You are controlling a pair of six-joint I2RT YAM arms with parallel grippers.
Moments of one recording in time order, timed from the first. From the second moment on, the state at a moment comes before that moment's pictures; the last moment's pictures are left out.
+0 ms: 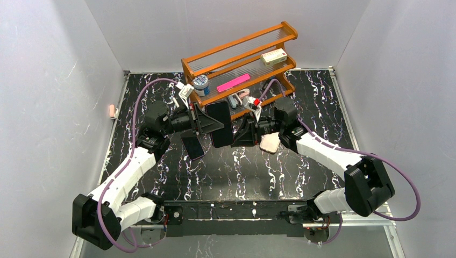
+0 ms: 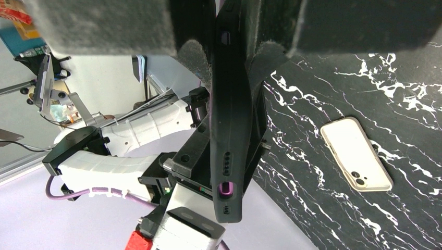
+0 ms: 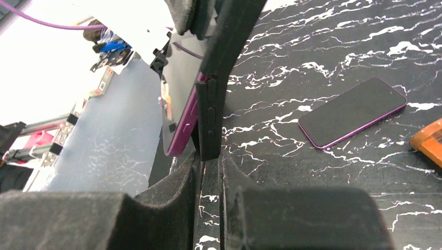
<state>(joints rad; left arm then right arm) -0.41 1.06 0.80 0.27 0.89 -0.82 0.61 1.36 0.83 0.42 -1.16 0.29</state>
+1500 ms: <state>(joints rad) -0.41 1.03 0.56 0.61 0.65 -1.12 0.59 1.43 0.60 1.02 -0.92 1.00</state>
